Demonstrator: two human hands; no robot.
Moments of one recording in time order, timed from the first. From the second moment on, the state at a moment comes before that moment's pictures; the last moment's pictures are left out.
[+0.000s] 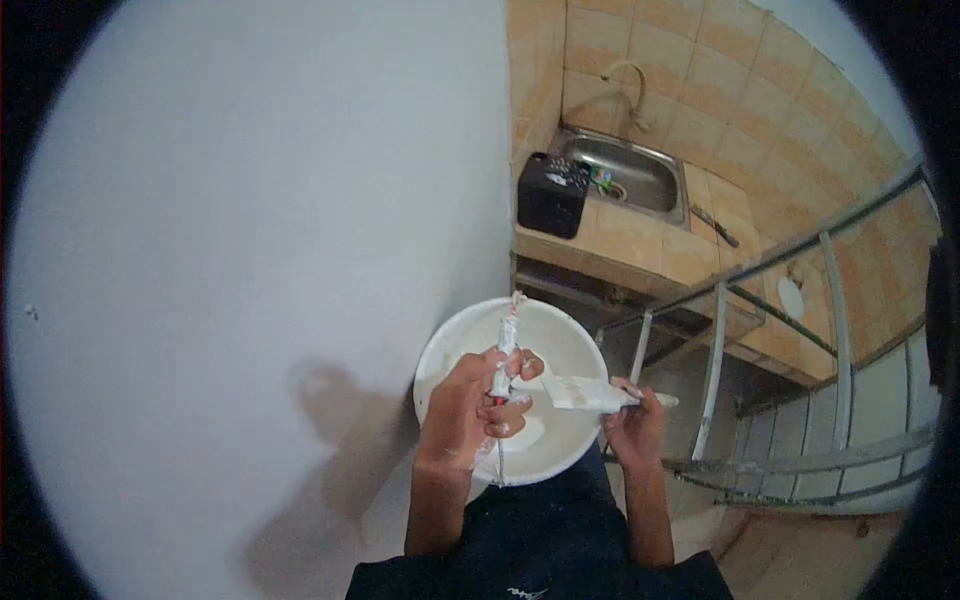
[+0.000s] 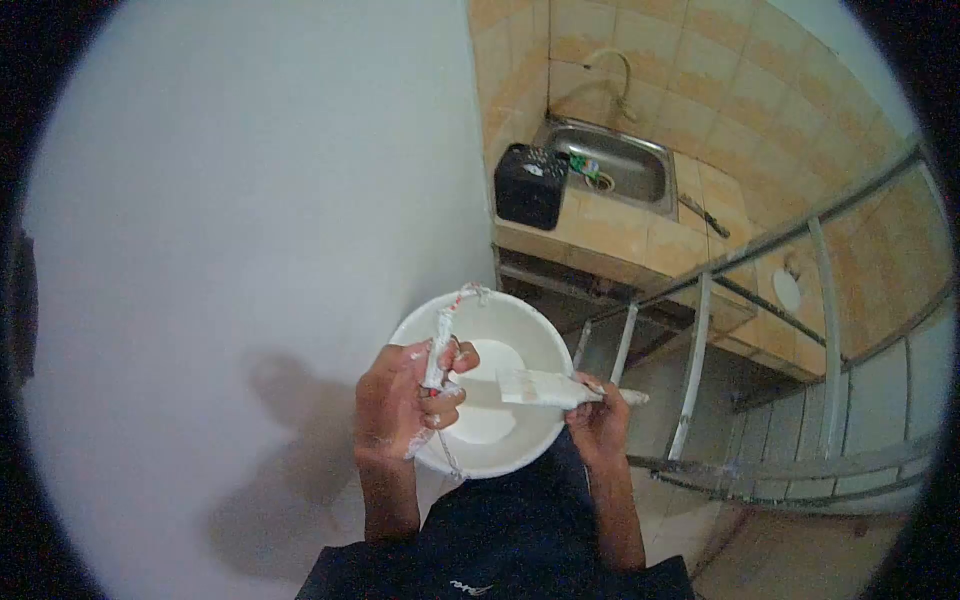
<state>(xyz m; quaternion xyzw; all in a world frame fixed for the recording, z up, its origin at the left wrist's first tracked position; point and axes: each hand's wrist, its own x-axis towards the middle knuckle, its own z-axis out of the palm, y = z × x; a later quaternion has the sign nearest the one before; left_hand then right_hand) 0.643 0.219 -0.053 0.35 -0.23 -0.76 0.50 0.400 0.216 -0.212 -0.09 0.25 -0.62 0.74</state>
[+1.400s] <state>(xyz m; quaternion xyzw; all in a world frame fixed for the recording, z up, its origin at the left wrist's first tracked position) 0.650 0.246 -0.097 0.29 -0.18 -0.79 0.51 0.397 0.245 -0.185 -0.34 0.41 -0.62 0.58</state>
